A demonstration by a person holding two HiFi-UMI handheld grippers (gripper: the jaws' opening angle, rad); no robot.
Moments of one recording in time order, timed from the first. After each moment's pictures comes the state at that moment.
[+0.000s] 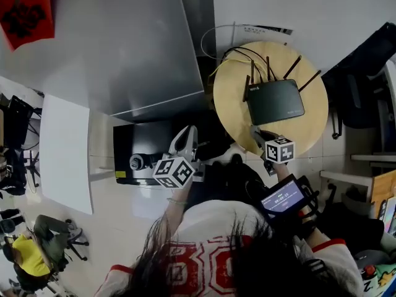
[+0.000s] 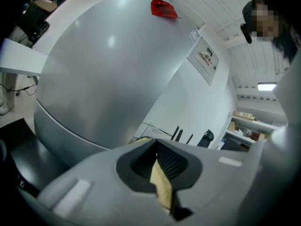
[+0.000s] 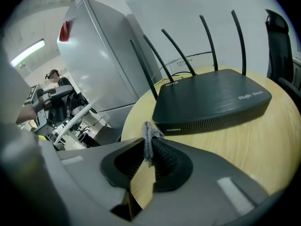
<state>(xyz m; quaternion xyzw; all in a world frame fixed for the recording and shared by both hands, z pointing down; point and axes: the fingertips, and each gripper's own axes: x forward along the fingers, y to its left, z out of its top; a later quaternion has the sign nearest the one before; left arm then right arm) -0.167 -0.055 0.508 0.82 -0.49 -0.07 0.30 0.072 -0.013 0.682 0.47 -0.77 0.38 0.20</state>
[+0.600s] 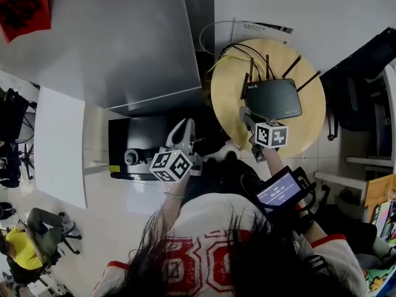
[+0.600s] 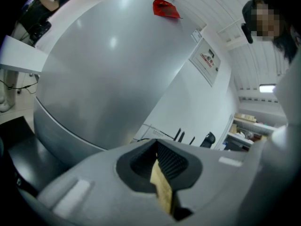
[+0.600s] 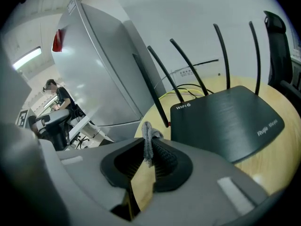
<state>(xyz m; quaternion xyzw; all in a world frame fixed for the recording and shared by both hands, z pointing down) -0.163 -0.065 0.510 0.81 -0.50 -0.08 0.30 0.044 -0.074 0.634 0.48 -0.77 0.38 0.17</state>
